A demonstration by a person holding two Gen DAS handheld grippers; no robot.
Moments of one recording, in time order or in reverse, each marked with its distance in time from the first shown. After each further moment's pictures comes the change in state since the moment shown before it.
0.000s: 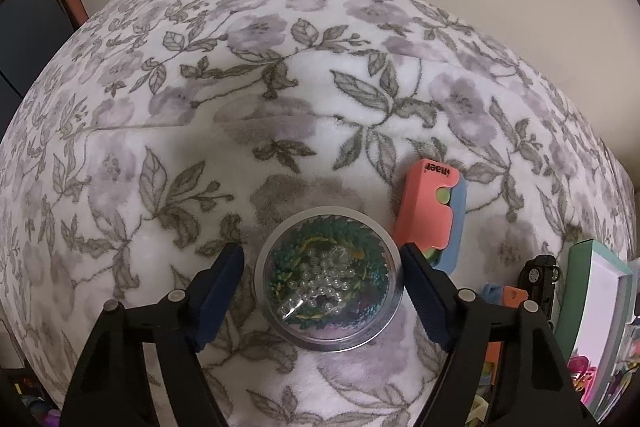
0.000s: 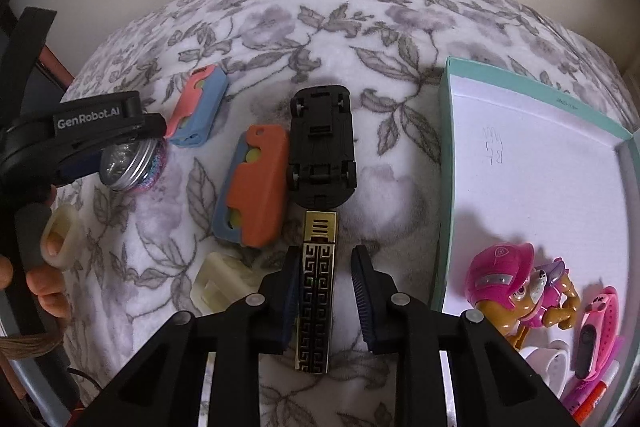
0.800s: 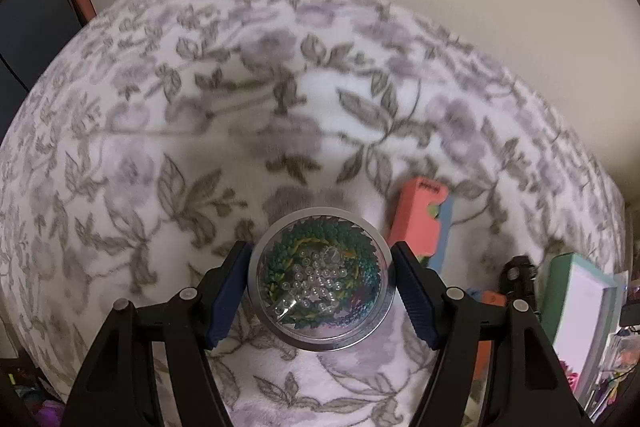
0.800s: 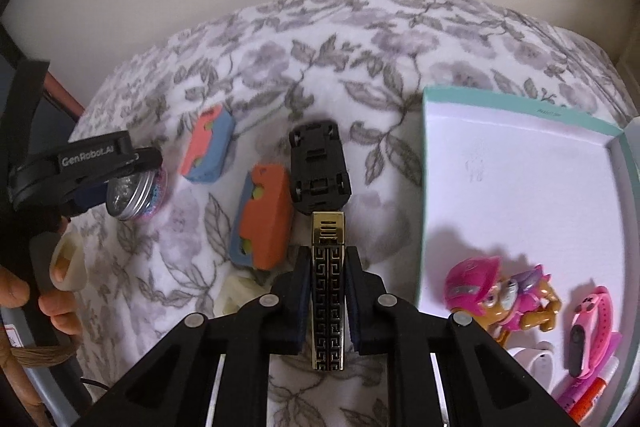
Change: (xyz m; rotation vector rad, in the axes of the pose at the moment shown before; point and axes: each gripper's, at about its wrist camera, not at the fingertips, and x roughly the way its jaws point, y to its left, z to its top) left arm -0.029 0.006 0.010 -0.038 -0.020 -0.019; right arm -0.035 -0.019 0.014 0.091 -0.077 0.071
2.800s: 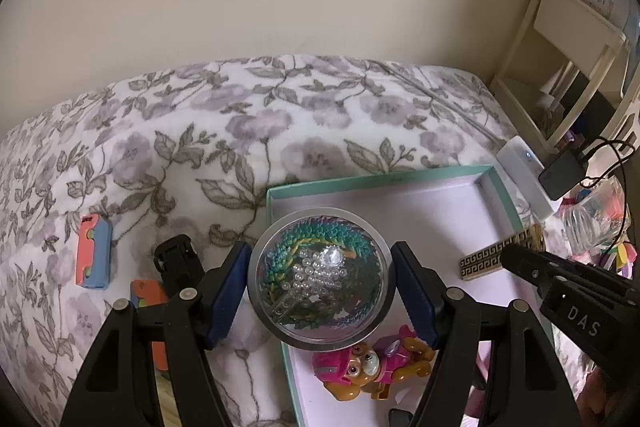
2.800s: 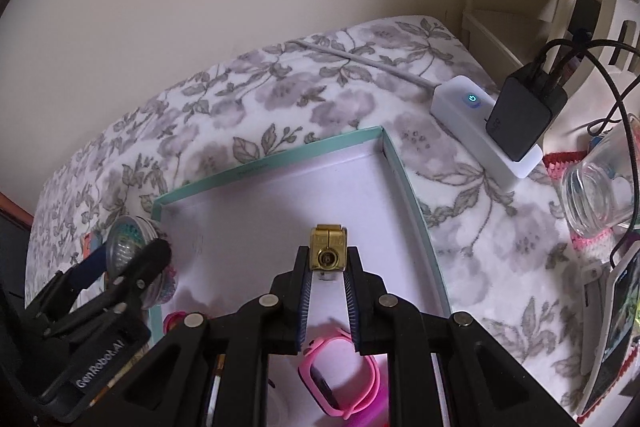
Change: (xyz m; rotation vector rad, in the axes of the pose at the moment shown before) left arm -0.031 -0.235 -0.105 0.525 -0.144 -0.270; right arm -0.067 -0.182 -0.004 0.294 -0.104 -0.204
